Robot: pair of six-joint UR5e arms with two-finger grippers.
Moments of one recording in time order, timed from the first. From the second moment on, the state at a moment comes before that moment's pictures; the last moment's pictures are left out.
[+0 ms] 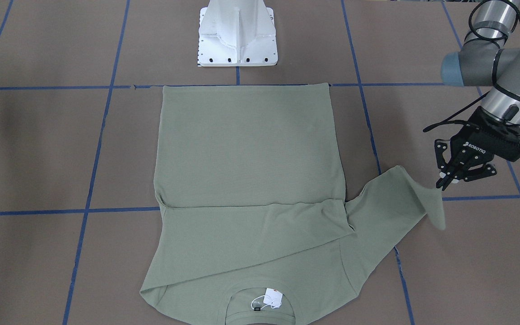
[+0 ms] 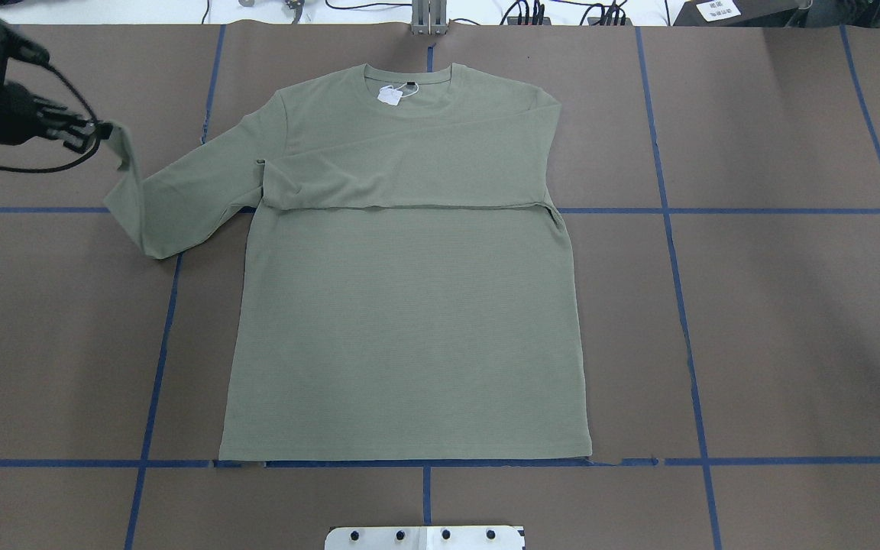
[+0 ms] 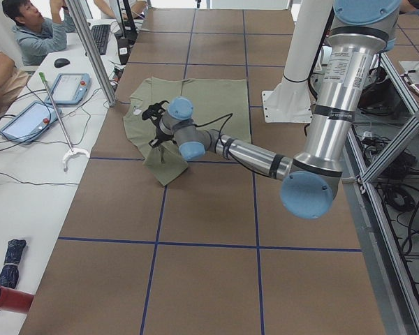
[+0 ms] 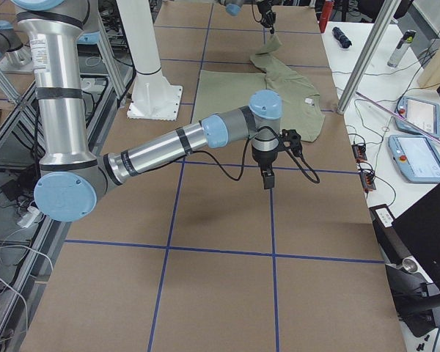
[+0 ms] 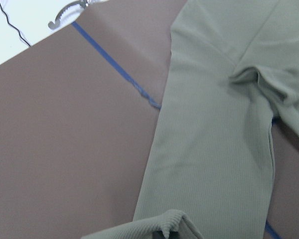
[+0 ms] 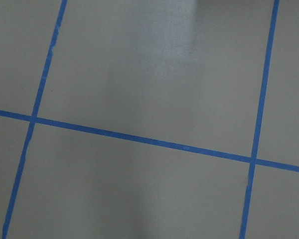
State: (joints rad) left arm -1.06 -1.87 -1.63 -2.29 -2.05 -0.45; right arm 1.40 -1.52 1.92 -1.65 2.29 0.17
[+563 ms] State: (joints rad) left arm -0.96 -2.38 -1.48 -1.92 -1.94 -0.82; right arm 1.40 -1.53 1.92 -1.65 2.28 0.17
